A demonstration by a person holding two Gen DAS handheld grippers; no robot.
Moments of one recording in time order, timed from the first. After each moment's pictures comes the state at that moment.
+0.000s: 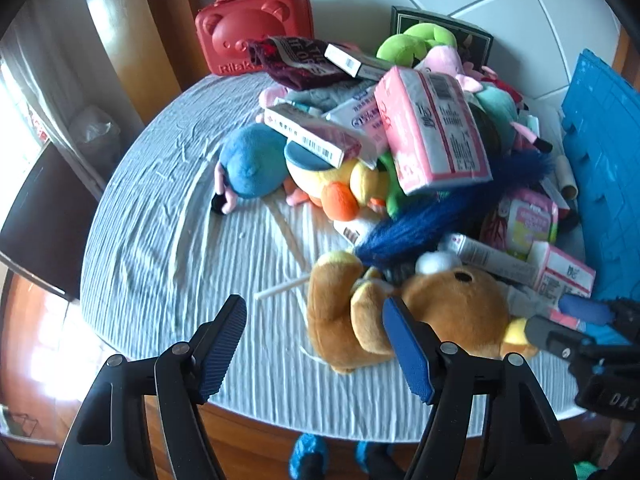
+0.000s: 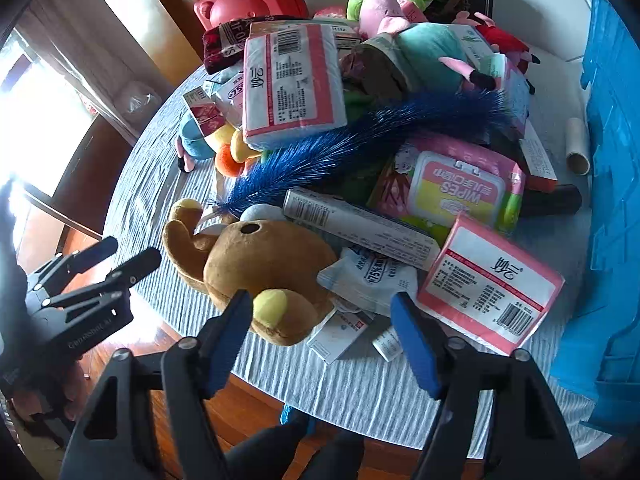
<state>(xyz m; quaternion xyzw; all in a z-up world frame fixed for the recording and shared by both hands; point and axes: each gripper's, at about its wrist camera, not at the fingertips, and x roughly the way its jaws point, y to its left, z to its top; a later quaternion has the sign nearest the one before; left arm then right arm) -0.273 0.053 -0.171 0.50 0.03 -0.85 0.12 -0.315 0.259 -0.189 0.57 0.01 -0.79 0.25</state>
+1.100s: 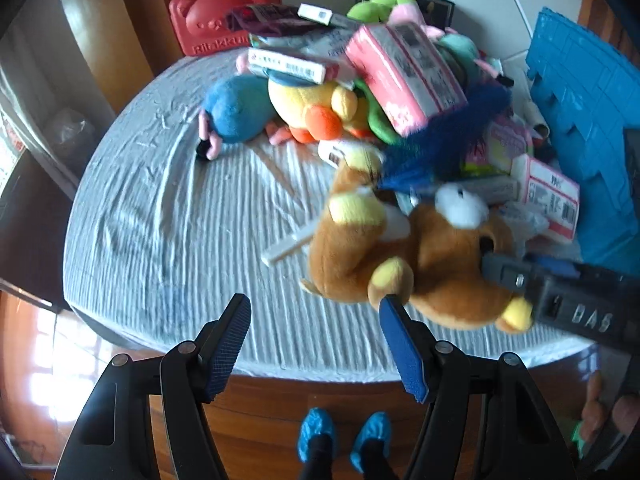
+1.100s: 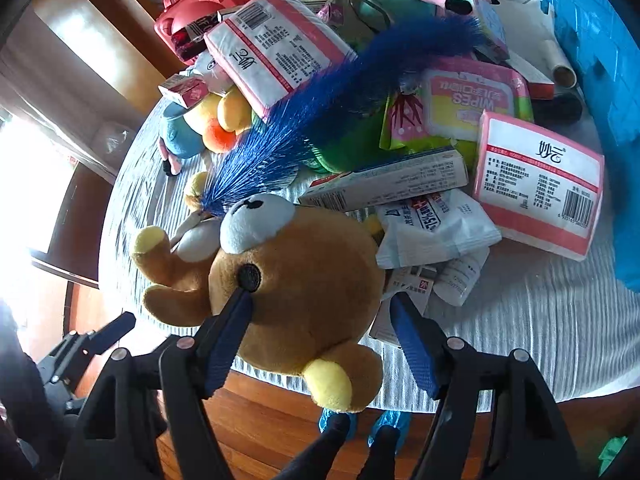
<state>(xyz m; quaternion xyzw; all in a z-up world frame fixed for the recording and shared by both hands) -0.204 0.049 -0.201 0.52 0.02 -0.85 0.06 -0.267 0.240 -0.241 0.57 -0.06 -0.80 0.19</state>
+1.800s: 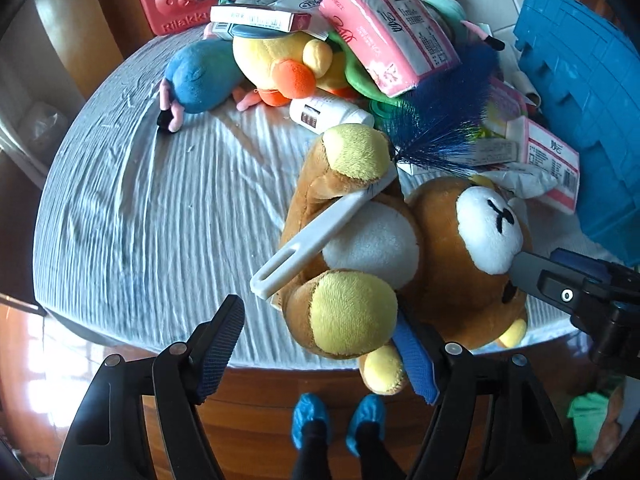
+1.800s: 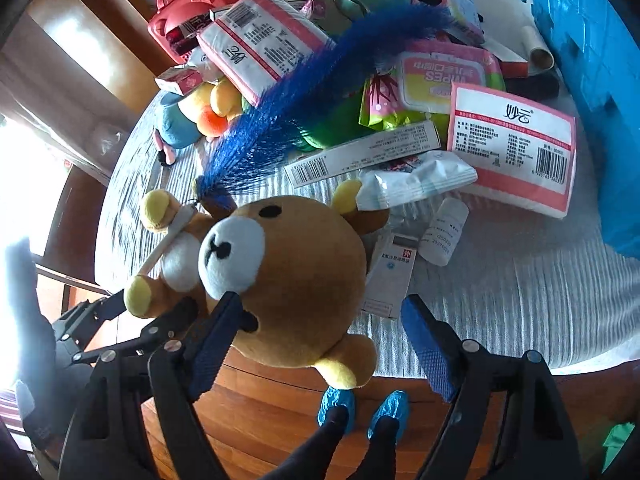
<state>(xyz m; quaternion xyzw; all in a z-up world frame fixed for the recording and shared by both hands) -0.211 0.058 -0.249 0.56 0.02 -0.83 0.02 -0.243 0.249 -0.240 0.57 -0.07 -0.80 0.16</state>
